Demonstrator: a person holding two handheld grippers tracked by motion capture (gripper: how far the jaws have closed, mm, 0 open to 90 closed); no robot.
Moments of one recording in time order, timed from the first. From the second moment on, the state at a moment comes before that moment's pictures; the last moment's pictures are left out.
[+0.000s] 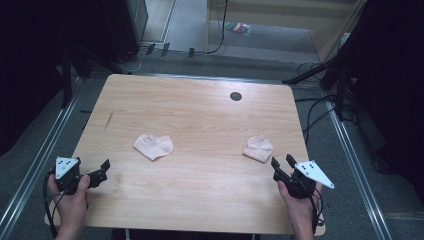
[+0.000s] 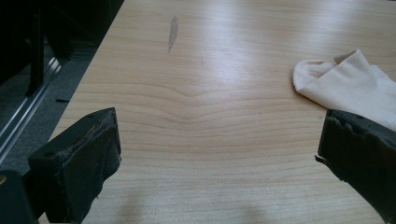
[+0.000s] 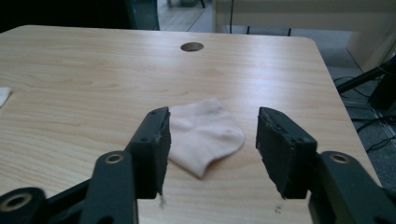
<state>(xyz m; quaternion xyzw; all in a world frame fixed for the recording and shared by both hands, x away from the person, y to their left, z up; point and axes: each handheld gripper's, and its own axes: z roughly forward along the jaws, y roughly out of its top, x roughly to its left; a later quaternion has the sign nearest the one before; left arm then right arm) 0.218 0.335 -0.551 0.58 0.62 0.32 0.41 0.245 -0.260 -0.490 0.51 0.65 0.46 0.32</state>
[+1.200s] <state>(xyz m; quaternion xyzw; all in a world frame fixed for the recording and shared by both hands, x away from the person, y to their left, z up) 0.211 0.322 -0.545 0.58 0.64 0.33 0.38 0.335 -0.212 -0.540 0.57 0.70 0.33 0.27</state>
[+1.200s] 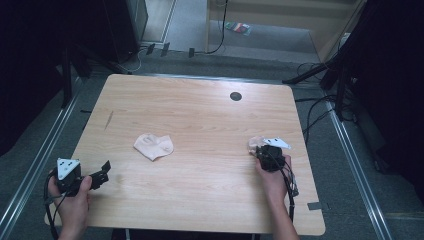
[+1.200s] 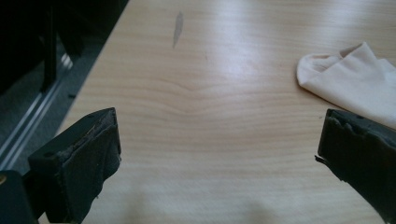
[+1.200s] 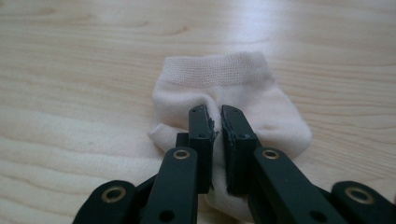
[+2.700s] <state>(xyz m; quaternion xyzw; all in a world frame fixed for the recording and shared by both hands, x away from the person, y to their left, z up) 0.215 0.172 -0.522 0.69 0.49 0.28 0.45 0.212 -0.051 -0.530 0.52 0.74 0.39 0.18</state>
